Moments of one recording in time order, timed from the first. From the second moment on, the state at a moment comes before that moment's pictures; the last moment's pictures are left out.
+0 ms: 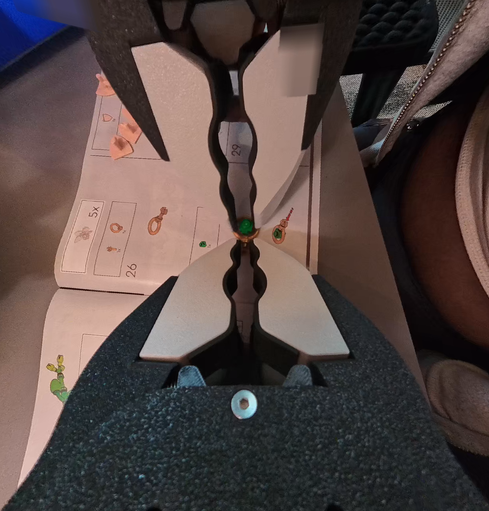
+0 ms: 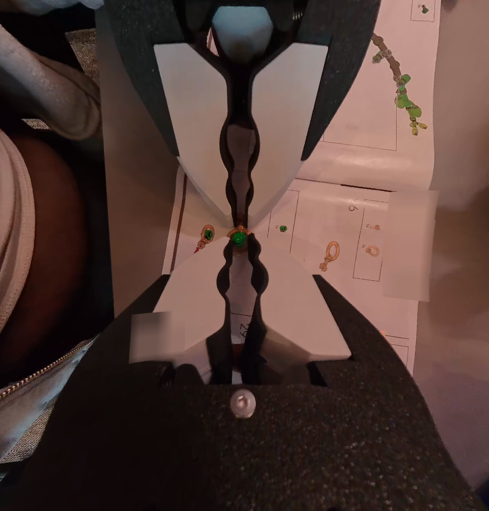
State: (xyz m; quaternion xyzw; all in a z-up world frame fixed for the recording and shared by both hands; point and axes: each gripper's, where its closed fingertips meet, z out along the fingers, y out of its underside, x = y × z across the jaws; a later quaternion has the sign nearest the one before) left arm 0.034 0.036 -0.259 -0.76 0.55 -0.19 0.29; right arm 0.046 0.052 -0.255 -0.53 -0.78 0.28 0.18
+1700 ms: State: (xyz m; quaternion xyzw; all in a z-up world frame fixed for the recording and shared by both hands) left arm 0.034 0.035 -0.259 -0.75 0.55 -0.21 0.29; right arm 0.051 0.050 -0.255 -0.60 -0.73 0.29 0.16
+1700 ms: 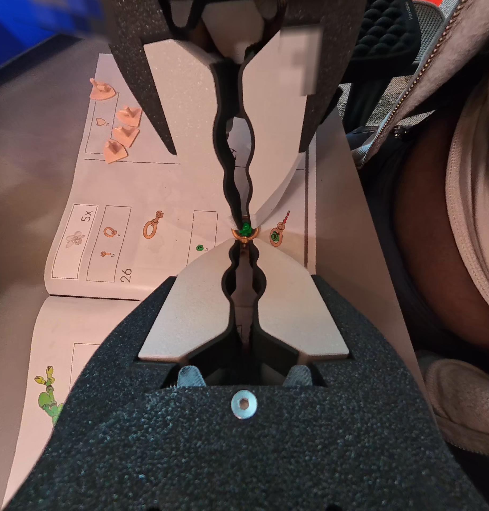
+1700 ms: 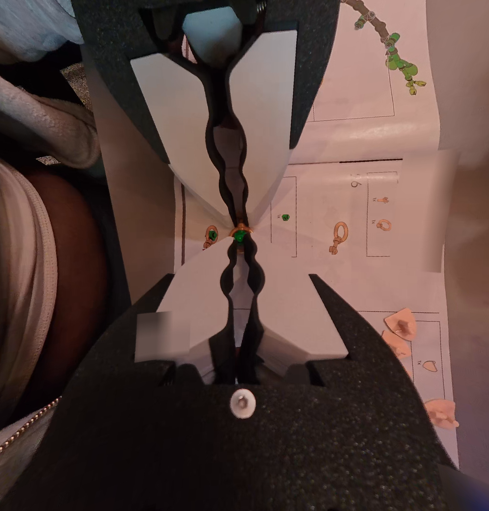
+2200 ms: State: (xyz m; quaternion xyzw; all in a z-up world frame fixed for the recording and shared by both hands) left arm 0.024 0.032 -0.259 -0.75 0.55 -0.20 0.30; right arm 0.051 0.050 -0.256 -0.60 -0.73 0.29 0.16
